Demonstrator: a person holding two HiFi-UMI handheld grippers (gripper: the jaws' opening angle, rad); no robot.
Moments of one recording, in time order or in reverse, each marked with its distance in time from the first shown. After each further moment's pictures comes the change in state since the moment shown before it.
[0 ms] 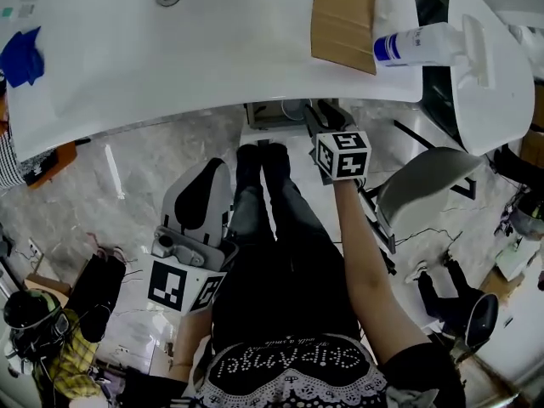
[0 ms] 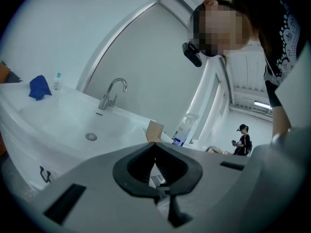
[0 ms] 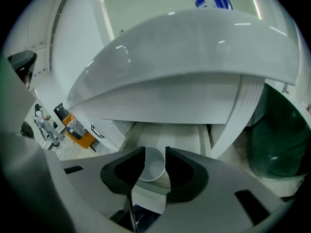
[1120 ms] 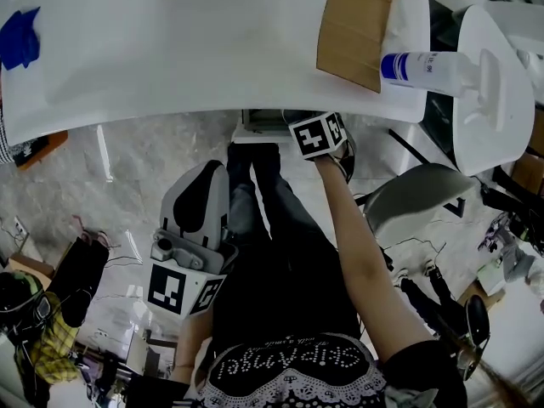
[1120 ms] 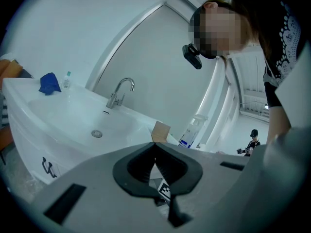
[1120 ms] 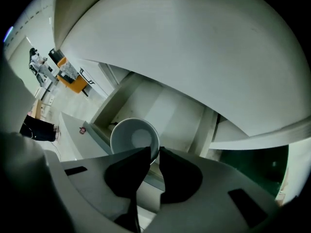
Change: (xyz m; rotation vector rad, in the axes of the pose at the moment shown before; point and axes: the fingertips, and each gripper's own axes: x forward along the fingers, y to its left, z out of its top) left arm 0.013 0.003 -0.007 -0.061 -0.031 0.096; right arm 0.041 -0.018 -0.044 -0.338 0.567 -0.120
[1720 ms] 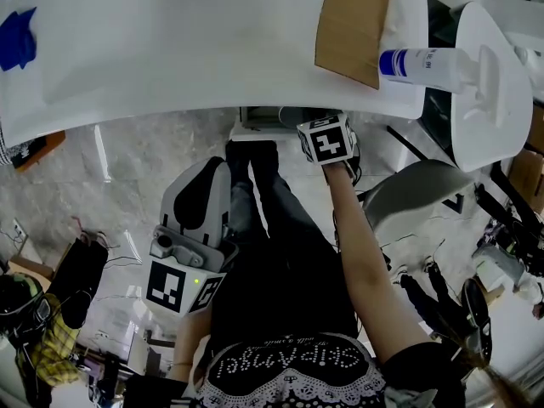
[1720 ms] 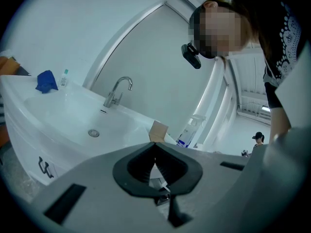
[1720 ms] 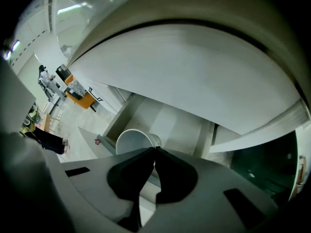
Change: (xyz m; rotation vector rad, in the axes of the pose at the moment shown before) left arm 0.004 -0.003 -0.001 -0.005 0.006 -0.031; right arm -0.025 0.002 0.010 0.060 -0.145 0.094
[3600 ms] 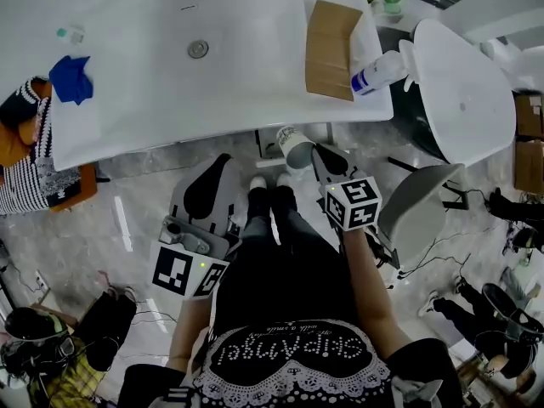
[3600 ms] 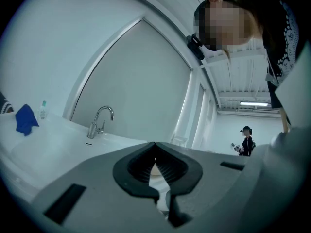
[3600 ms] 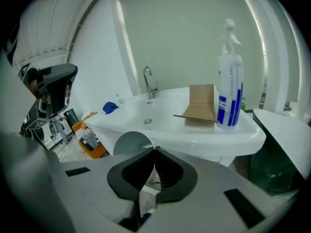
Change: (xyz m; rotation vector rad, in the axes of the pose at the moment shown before) left arm -0.050 -0.029 0.101 0.190 -0.127 -0.189; right arm -0.192 0.071 0.047 0.158 -0.640 0.026
